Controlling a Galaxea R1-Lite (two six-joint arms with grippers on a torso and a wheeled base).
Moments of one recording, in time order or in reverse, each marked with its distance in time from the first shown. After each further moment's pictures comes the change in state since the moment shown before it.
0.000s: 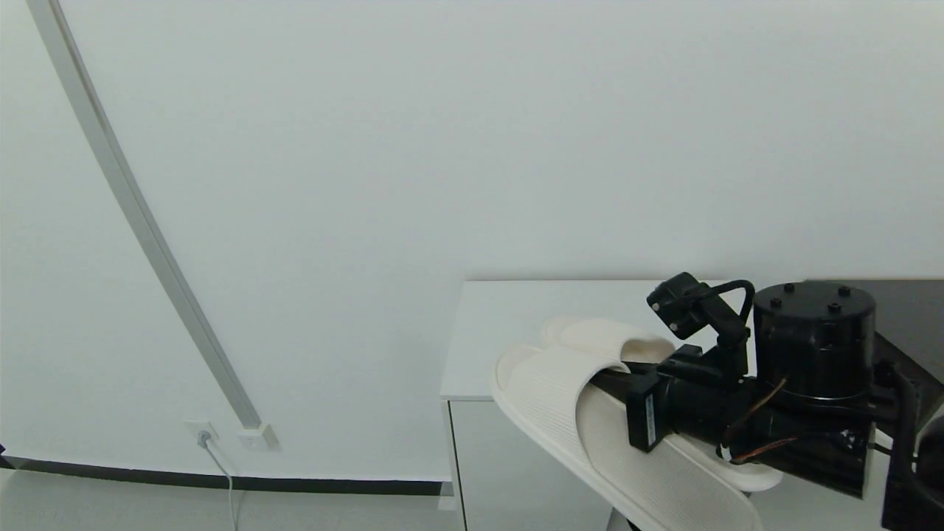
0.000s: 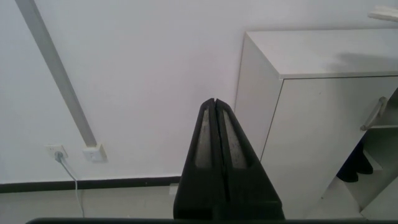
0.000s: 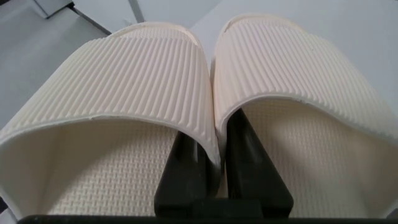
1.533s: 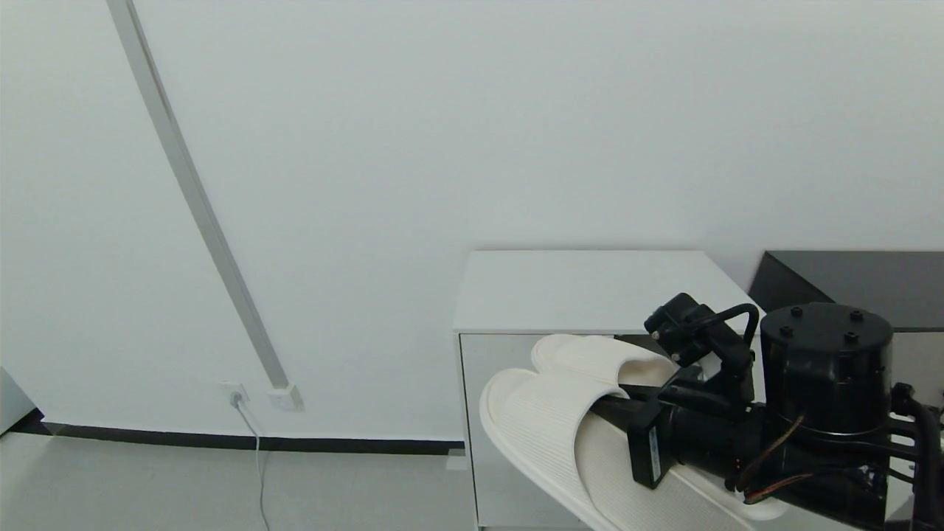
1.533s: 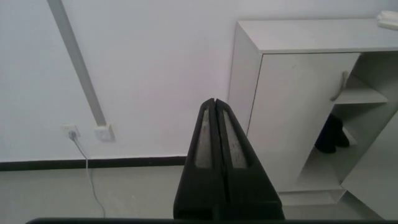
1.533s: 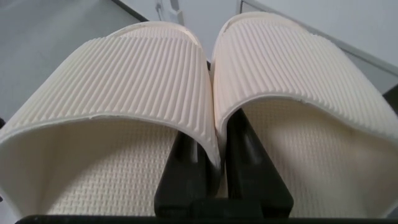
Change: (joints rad) left arm 0.000 0.000 0.000 0.000 0.000 0.000; right arm 0.067 -0.024 0.046 -0.002 -0.013 -0.008
